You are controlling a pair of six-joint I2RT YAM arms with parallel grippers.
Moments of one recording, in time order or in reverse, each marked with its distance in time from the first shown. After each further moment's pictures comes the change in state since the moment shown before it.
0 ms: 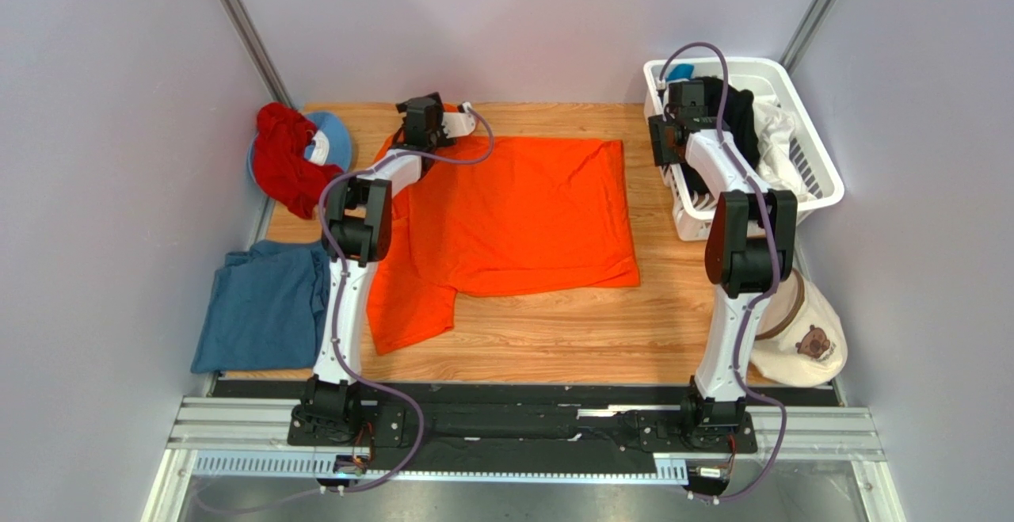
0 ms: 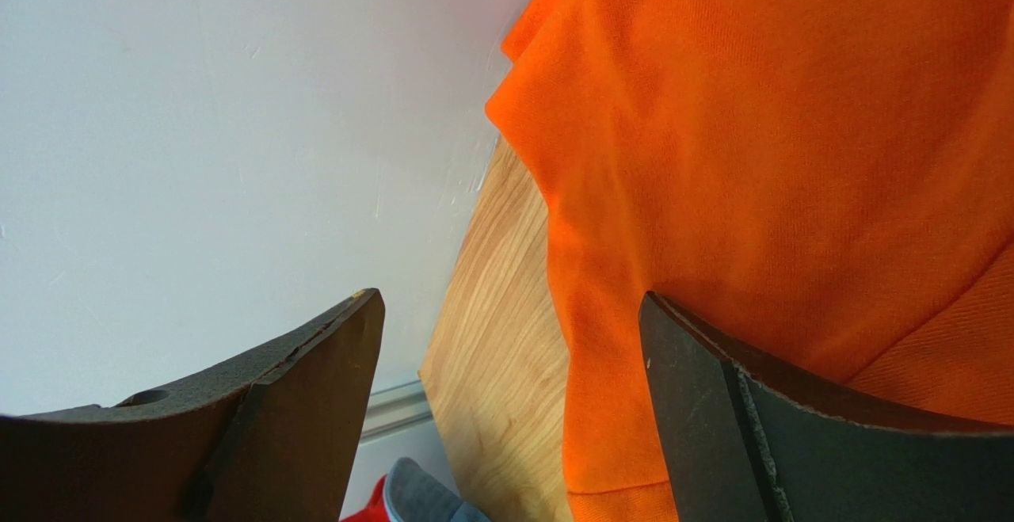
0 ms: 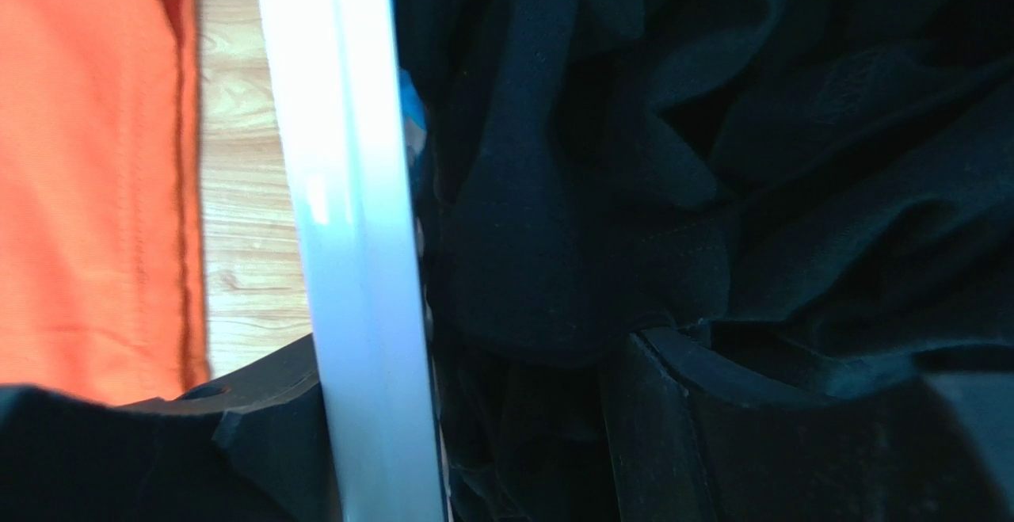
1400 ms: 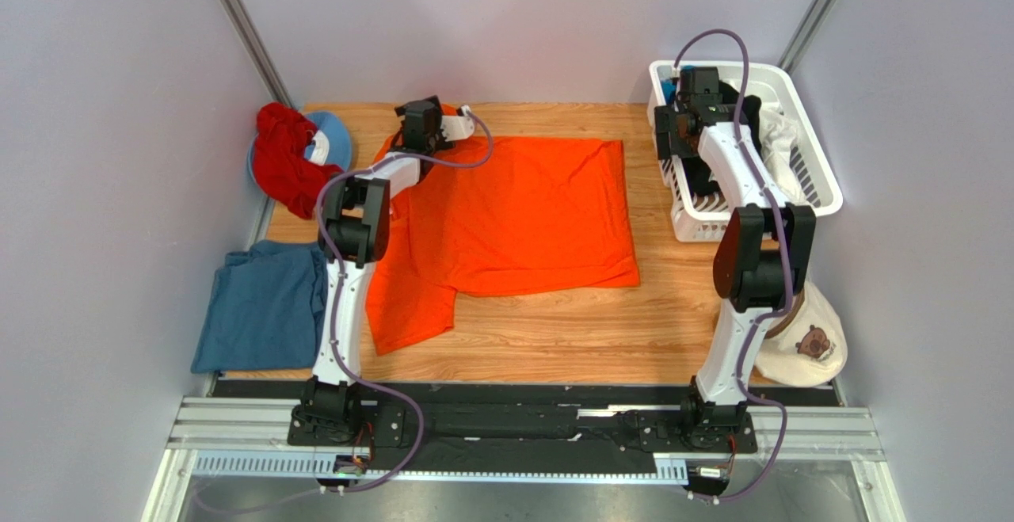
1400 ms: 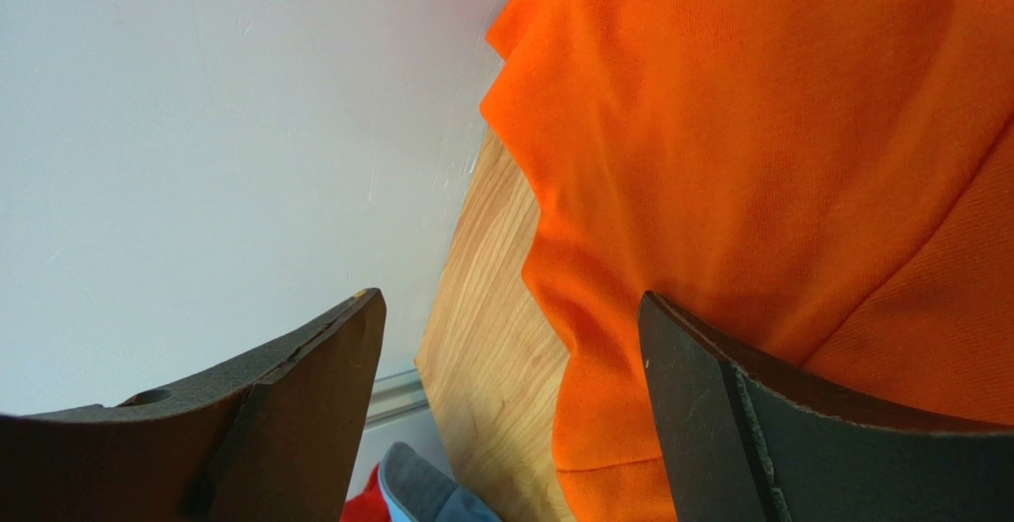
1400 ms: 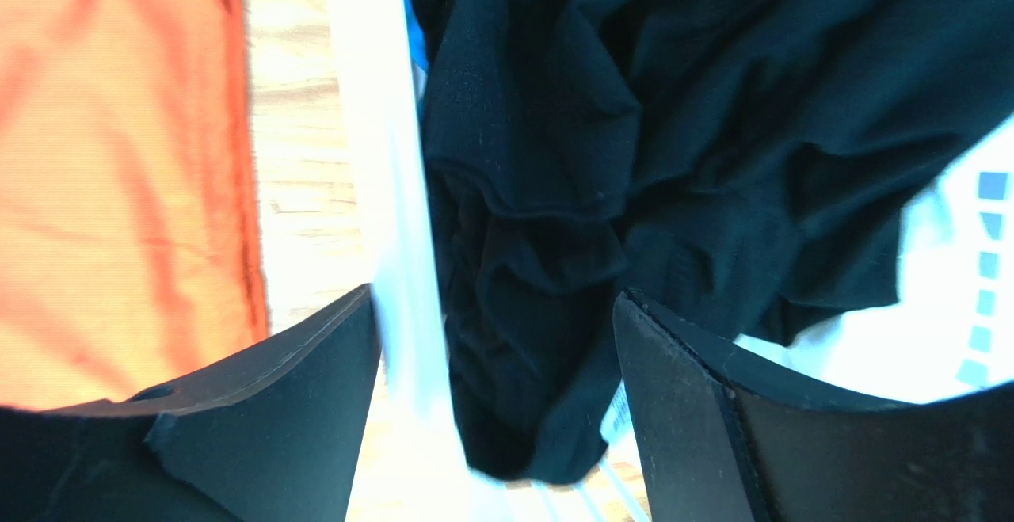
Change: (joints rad) left arm 0.000 -0.042 -0.081 0.036 0.000 0.000; right arm -0.002 -0.117 0.040 -0.172 -0.003 0.085
